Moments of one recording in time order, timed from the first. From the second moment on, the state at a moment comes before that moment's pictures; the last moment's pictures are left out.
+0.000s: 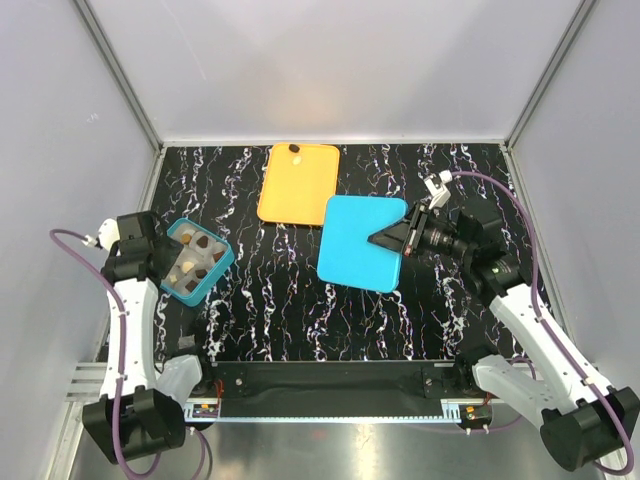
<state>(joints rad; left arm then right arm) 0.25 0.95 0.89 -0.84 -0.24 -0.79 0.37 0.92 0.85 -0.15 -0.67 0.83</state>
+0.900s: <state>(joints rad) 0.25 0.99 0.67 -0.81 -0.23 -0.98 0.37 0.81 0.81 -0.22 -0.66 0.79</state>
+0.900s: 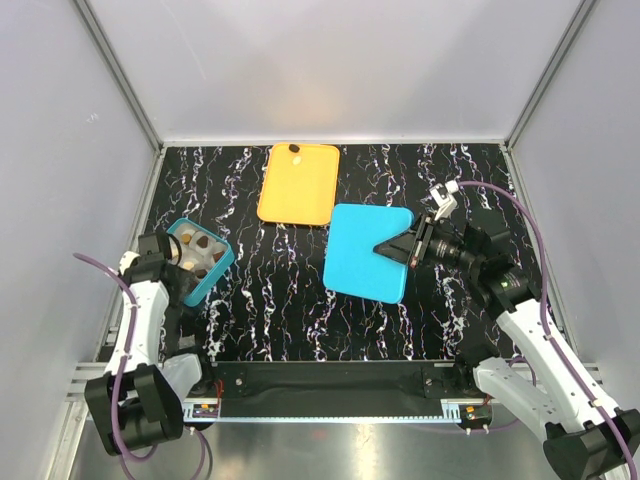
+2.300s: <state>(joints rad) 0.12 1.06 0.71 -0.86 -0.35 -1.08 0.37 0.81 0.79 -0.30 -0.60 0.71</state>
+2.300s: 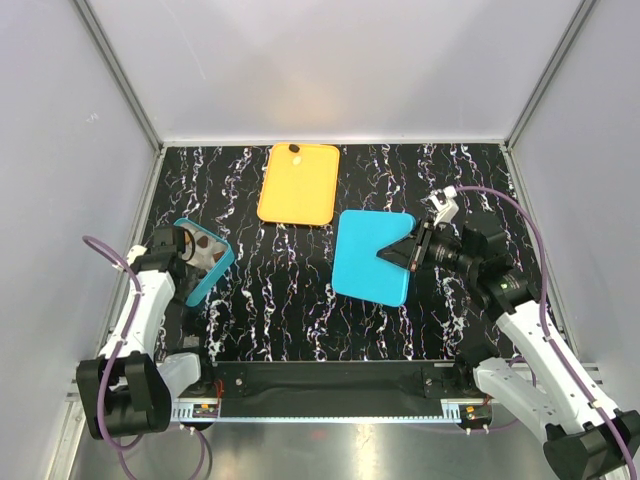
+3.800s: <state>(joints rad) -0.15 1.01 0.83 -0.95 -0.25 -1.26 0.37 1.01 0.75 0.03 -0.49 0.94</state>
